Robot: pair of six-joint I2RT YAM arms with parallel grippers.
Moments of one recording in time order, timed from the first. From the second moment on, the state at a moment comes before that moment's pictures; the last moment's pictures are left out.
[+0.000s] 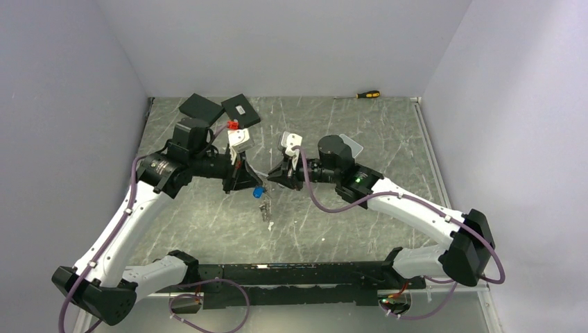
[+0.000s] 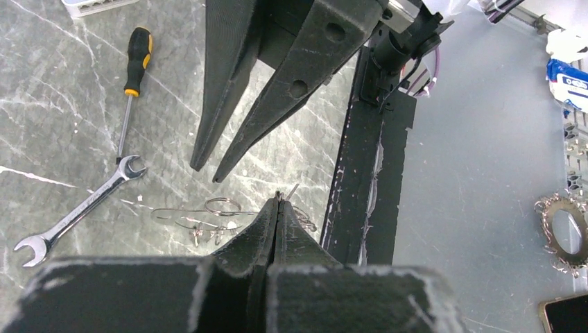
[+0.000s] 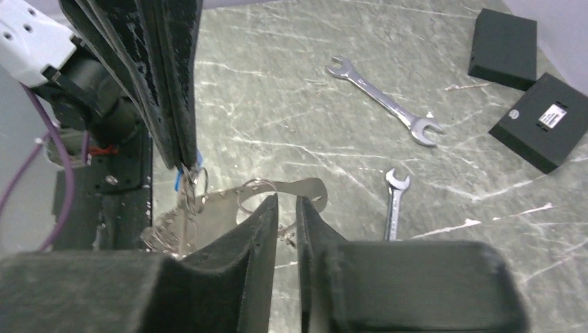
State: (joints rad) left arm -0.45 1.07 1.24 -0.81 0.88 0.23; right arm 0.85 1.29 1.01 0.05 -0.51 -0.13
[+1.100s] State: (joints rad) left arm -0.46 1.09 1.26 -0.83 1.01 0.38; right arm 0.85 1.21 1.04 -0.12 -0.71 -0.33
